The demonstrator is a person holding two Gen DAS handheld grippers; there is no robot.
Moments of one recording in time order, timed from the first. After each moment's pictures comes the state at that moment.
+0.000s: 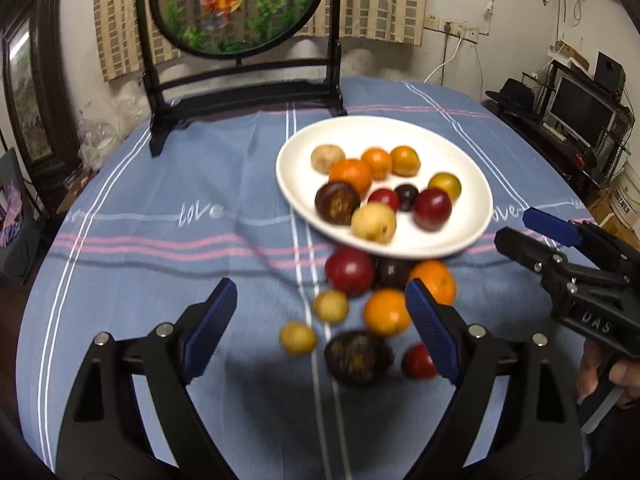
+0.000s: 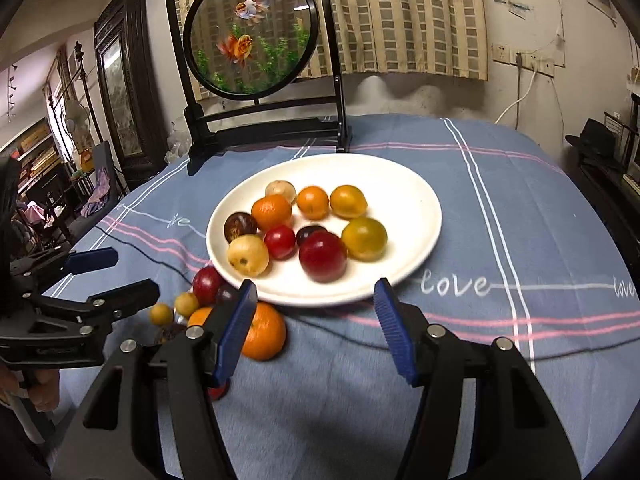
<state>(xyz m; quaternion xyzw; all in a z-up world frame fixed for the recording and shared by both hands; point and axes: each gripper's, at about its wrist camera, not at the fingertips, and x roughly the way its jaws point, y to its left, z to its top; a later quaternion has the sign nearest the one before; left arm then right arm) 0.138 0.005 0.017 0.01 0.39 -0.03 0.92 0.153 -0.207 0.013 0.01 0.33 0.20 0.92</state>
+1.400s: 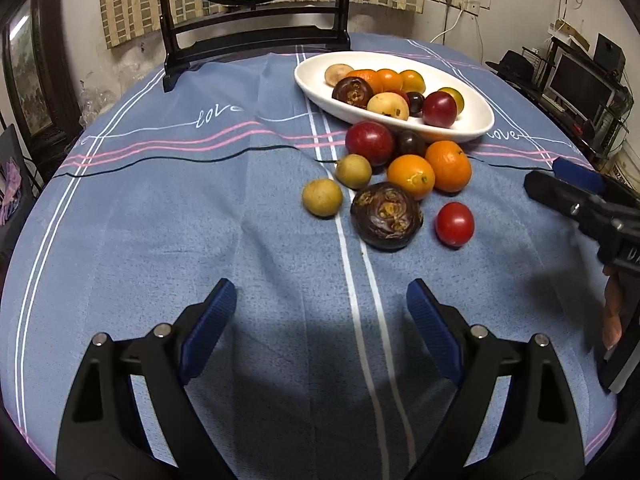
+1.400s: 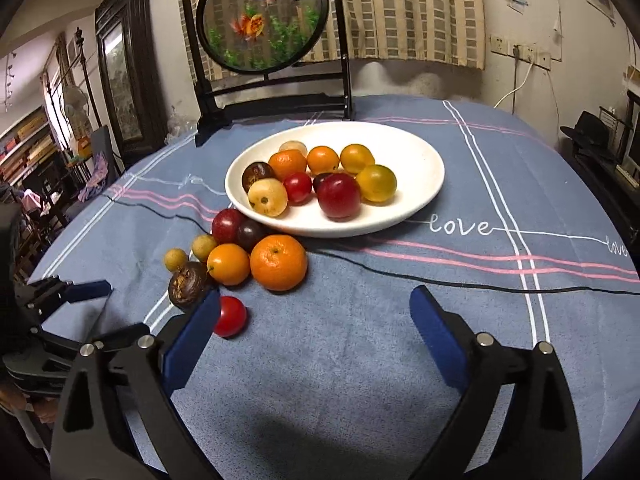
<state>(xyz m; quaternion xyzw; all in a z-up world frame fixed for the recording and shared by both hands) 0.078 0.025 -0.035 0.01 0.43 -0.03 0.90 0.110 -0.198 -0.006 -0.01 0.35 0.19 0.91</state>
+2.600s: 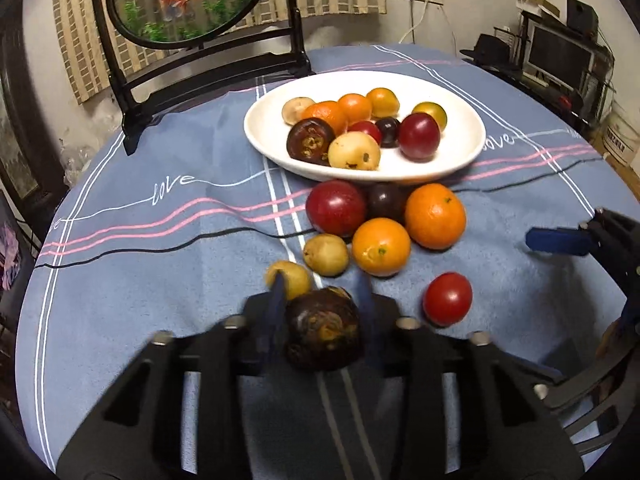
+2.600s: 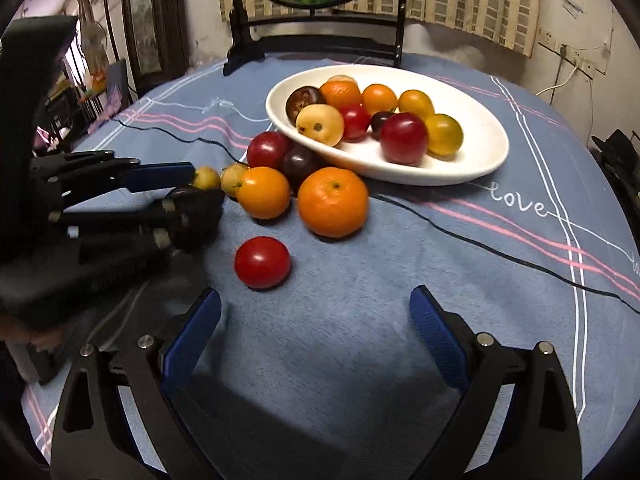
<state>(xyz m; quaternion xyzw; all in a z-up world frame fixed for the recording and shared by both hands) 0.131 -0.011 -0.033 0.08 0.41 -0.07 0.91 0.113 -0.148 -0.035 -0.09 0.42 0.23 0.87</state>
